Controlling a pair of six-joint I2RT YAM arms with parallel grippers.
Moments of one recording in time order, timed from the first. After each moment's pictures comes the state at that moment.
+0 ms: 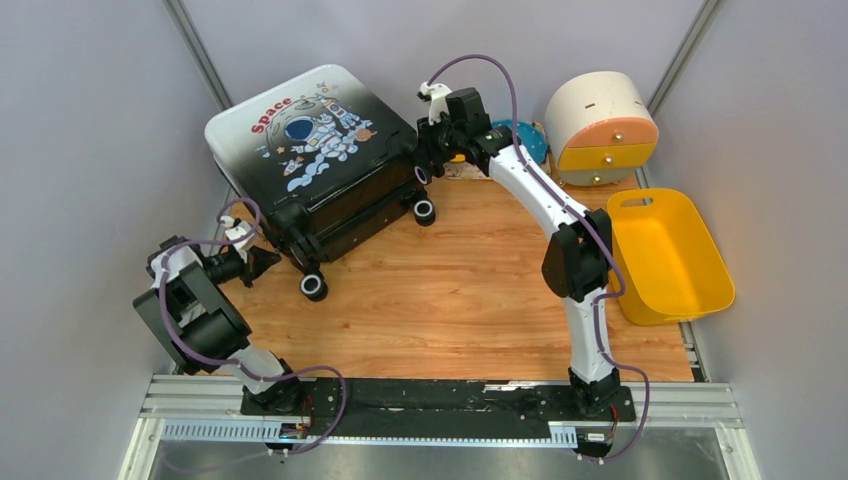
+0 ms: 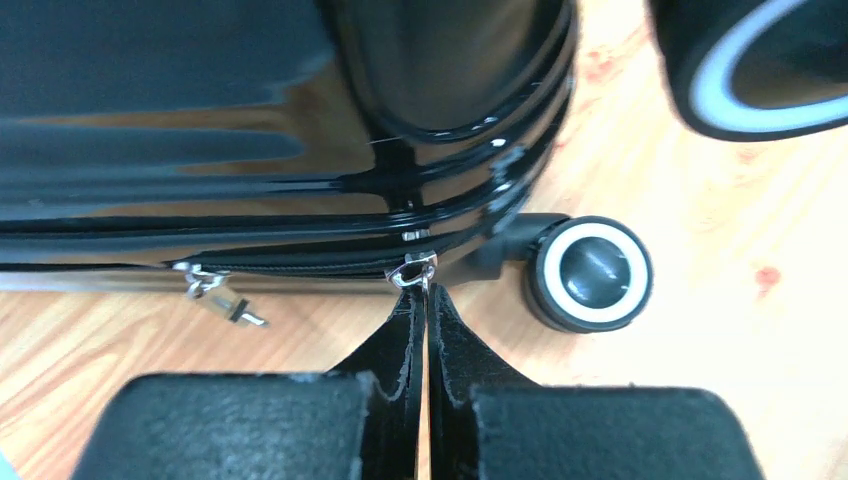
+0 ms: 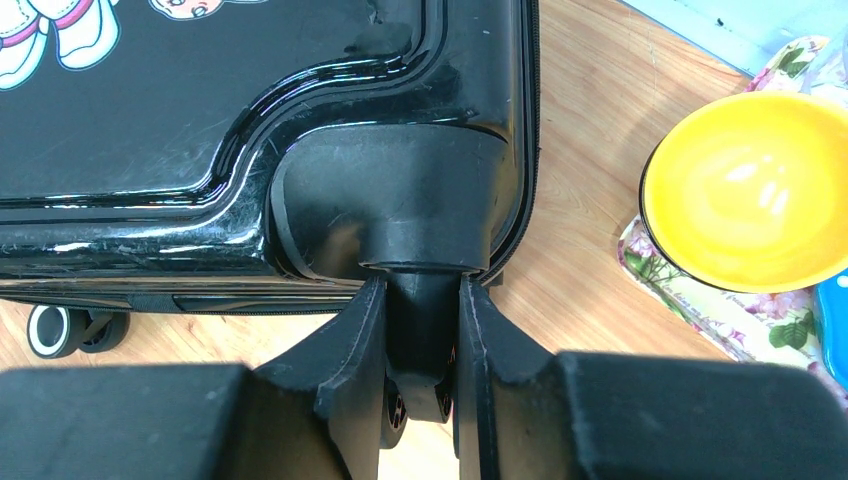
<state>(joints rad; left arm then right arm) 0.71 1.56 0.93 -0.95 1.22 1.64 0.53 2.16 2.12 -0.51 -0.25 0.07</state>
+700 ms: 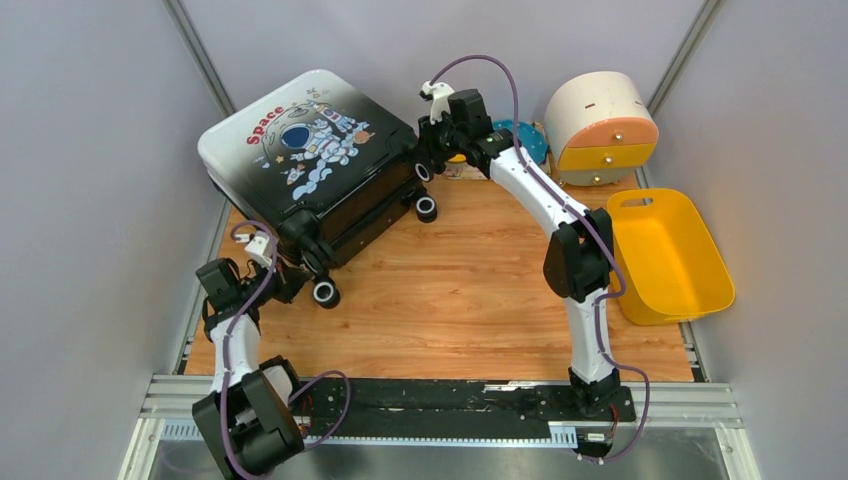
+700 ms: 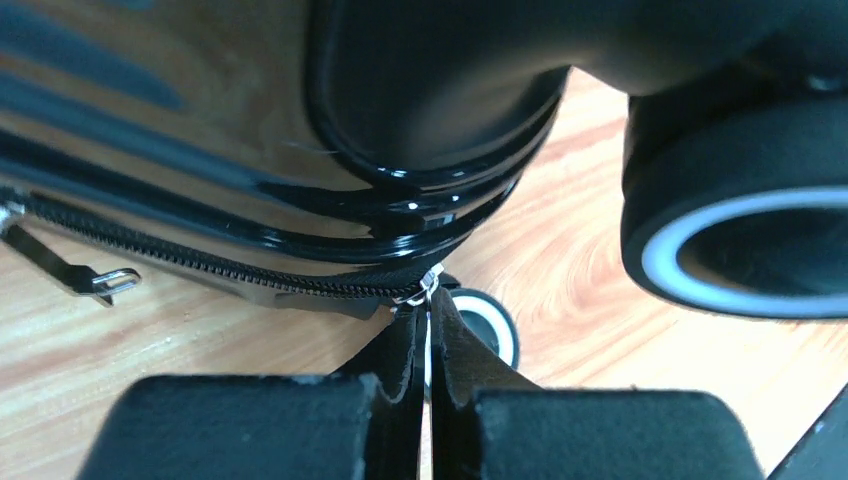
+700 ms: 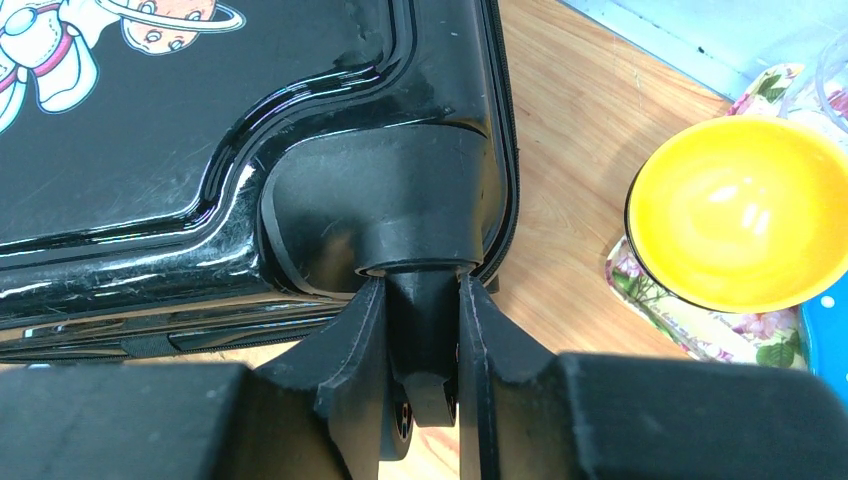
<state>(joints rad) 0.52 0.91 0.33 -0.15 1.06 0.36 0.52 2.15 2.08 -0.44 -0.26 0.07</state>
